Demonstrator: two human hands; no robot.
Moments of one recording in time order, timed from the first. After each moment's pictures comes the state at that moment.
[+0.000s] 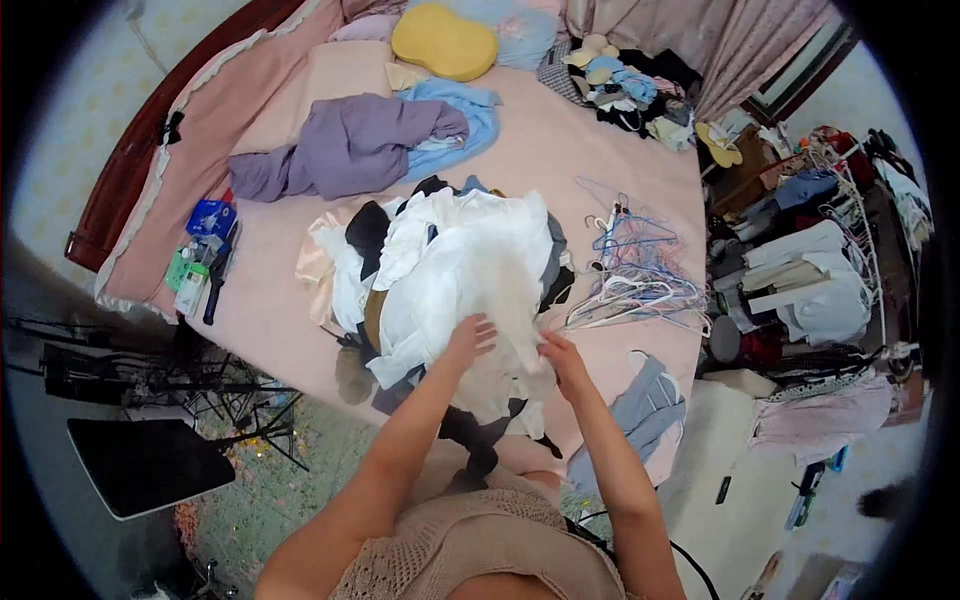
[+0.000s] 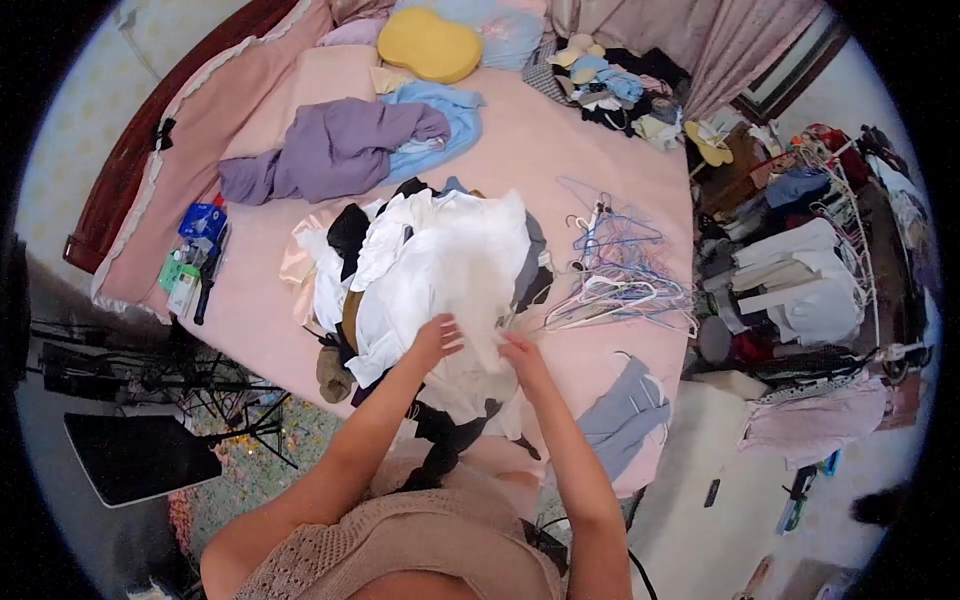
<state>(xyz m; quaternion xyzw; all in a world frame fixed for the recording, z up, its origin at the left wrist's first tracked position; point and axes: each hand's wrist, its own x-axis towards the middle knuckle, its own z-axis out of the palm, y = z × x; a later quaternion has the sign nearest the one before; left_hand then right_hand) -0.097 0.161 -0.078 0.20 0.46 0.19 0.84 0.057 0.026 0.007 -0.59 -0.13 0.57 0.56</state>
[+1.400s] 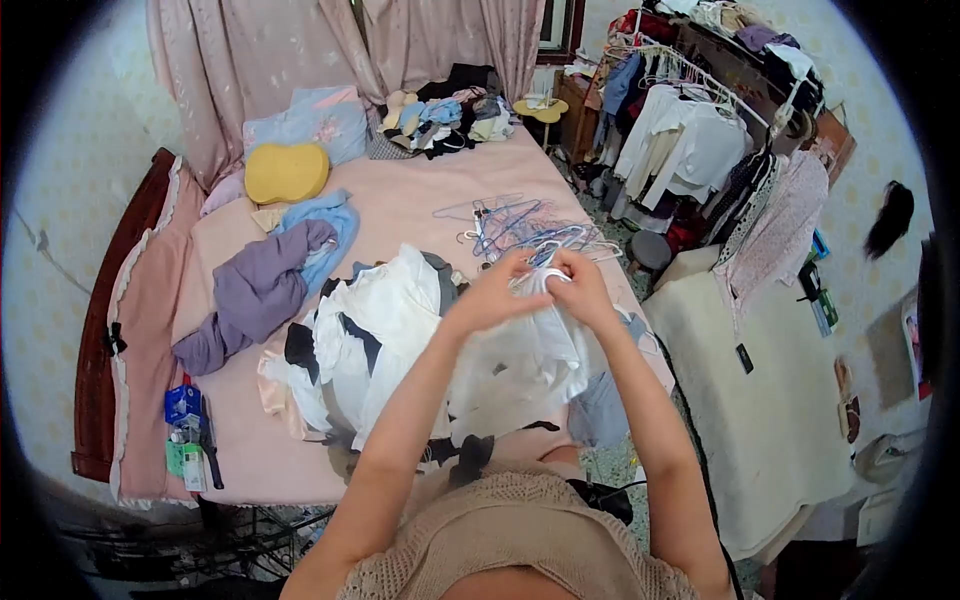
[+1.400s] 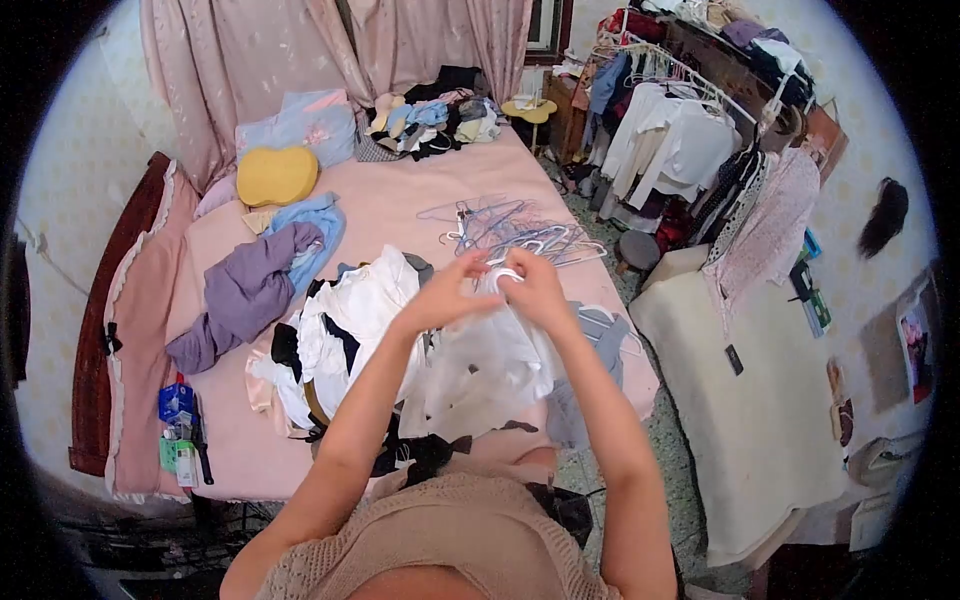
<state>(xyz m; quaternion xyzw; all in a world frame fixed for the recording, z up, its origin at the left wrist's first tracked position) 0.016 0.057 0.192 0.84 -0.04 0.12 0.53 0.115 -0.100 0.186 -0.73 -0.41 0.05 0.55</state>
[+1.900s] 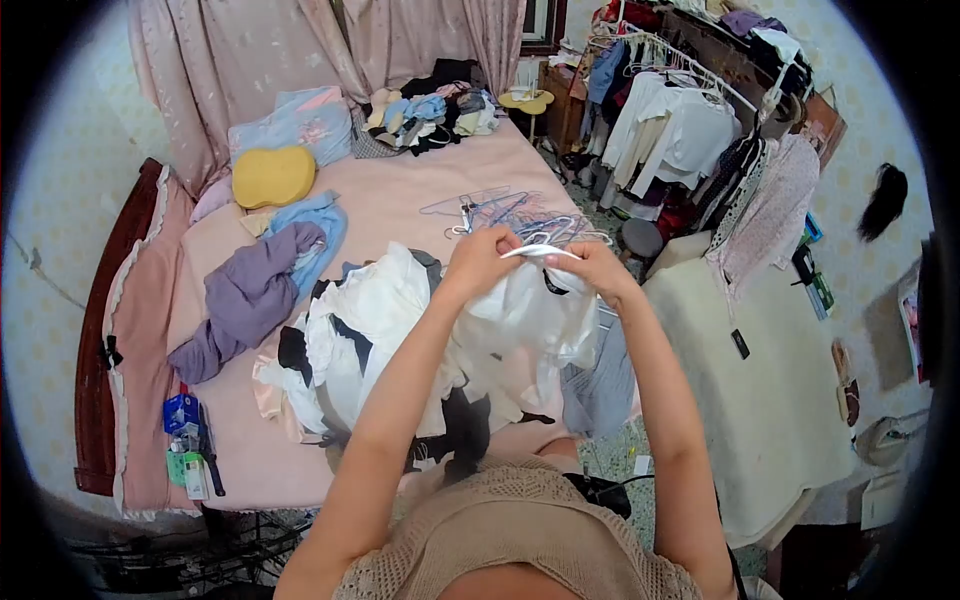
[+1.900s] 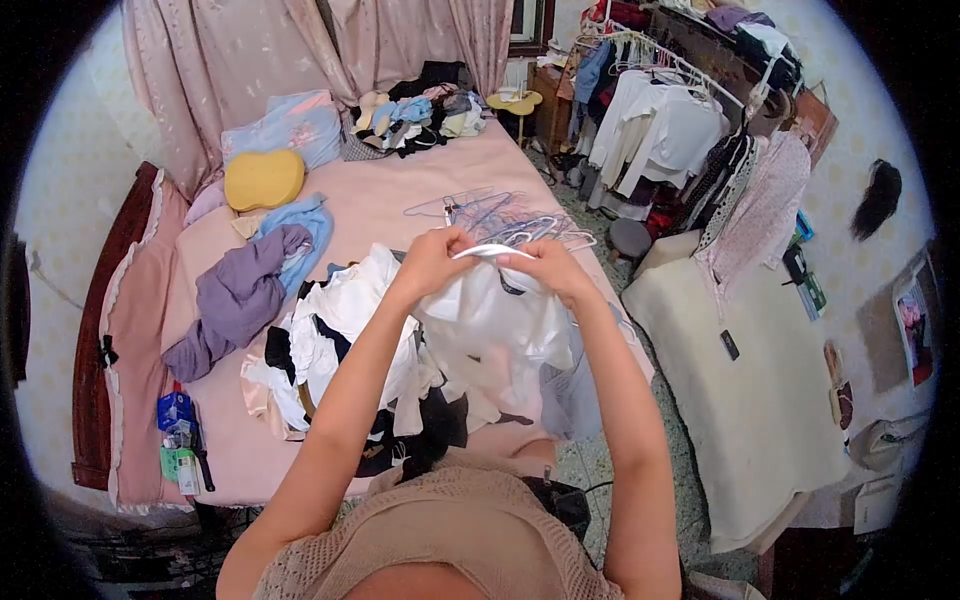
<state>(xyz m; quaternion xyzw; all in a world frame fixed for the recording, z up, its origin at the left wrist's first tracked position) 0.049 0.062 0.211 0.89 0.04 0.17 0.42 0.132 -0.130 0.224 -0.75 -0.27 0.27 0.55</state>
